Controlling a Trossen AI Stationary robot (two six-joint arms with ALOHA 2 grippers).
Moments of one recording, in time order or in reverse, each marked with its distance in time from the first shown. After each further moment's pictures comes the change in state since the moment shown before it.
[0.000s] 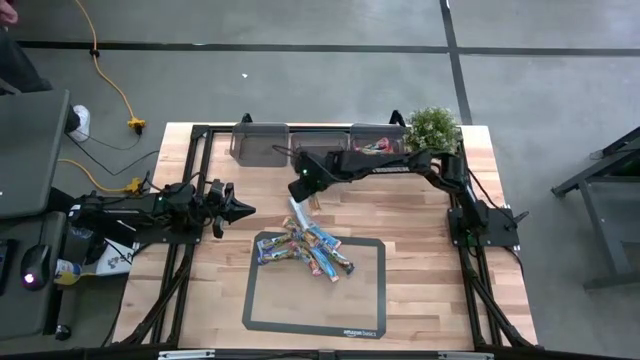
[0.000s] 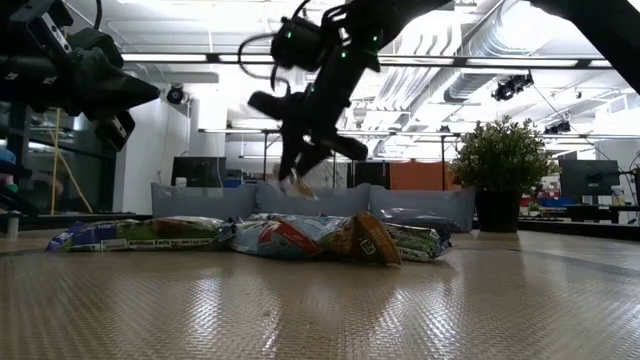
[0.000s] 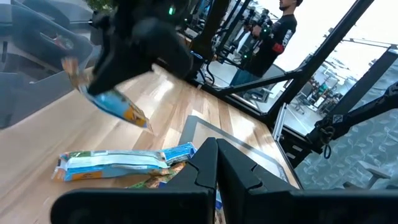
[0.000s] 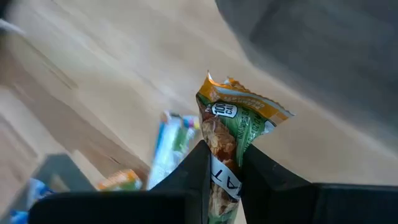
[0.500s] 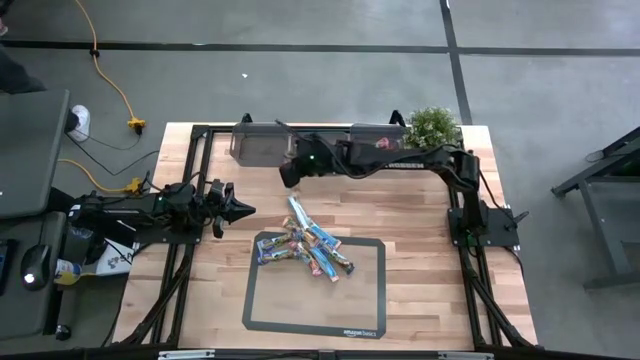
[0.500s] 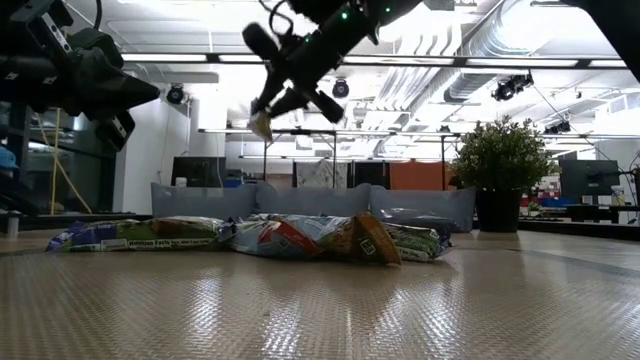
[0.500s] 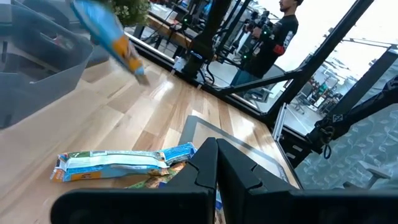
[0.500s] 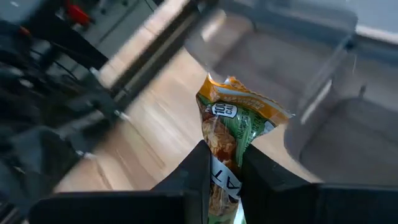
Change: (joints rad) left arm 0.000 0.000 0.000 0.000 0.000 0.000; right arm -0.001 -0.104 0.001 0.282 0.067 -0.093
